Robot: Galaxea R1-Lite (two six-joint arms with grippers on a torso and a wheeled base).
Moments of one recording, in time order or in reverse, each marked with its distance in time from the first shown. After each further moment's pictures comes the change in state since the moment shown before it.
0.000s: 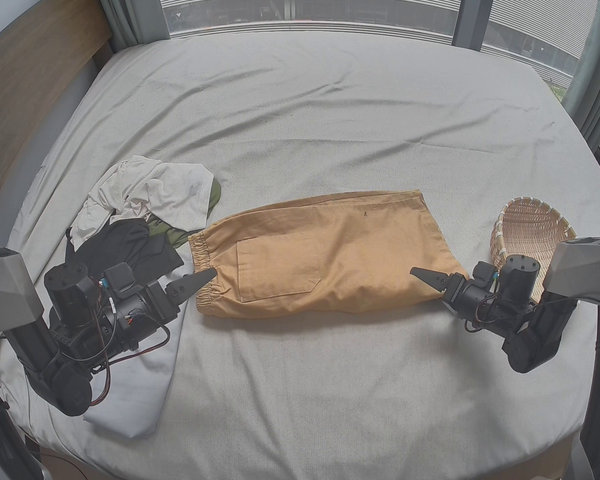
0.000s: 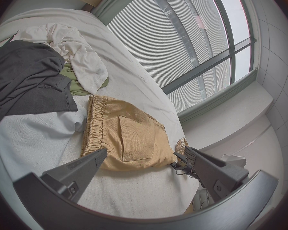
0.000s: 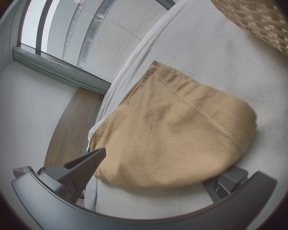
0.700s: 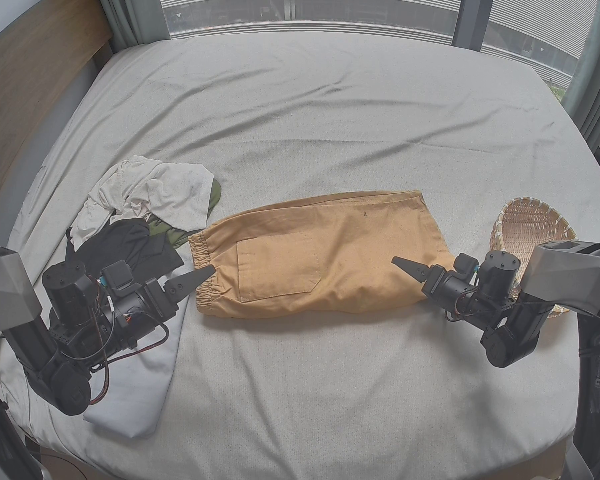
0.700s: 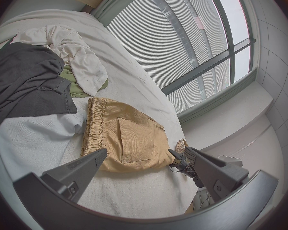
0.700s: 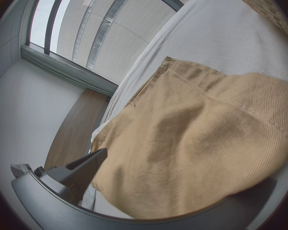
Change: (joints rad) left arm 0.002 -0.007 -0.002 0.000 0.003 -0.001; right arm 0.039 0.090 -0.159 0.009 -0.018 0.001
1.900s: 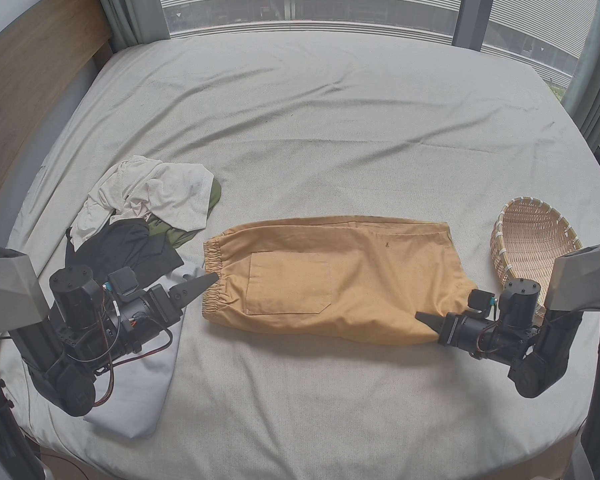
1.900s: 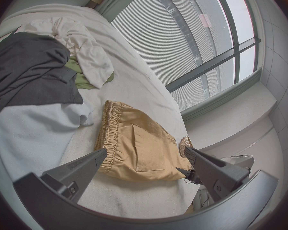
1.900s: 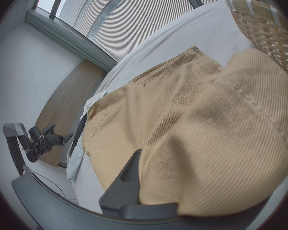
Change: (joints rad) left arm -0.003 0.054 0.000 0.000 0.005 0.000; right arm 0.004 -0.165 0.429 -0.018 0.002 -0.330
